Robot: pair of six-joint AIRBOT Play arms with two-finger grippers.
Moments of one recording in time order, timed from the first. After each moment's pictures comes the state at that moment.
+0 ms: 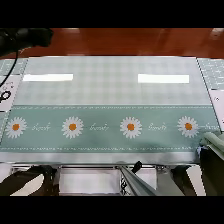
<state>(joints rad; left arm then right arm) -0.09 -1.13 1.35 1.24 -0.64 -1.32 -1.16 -0.81 1.22 -1.90 1.85 1.47</state>
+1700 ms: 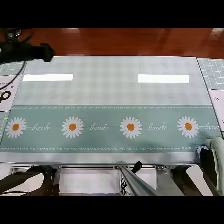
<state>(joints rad) -0.04 -1.27 1.35 1.25 -0.83 -1.24 -1.03 -0.92 1.23 -1.38 1.65 1.16</state>
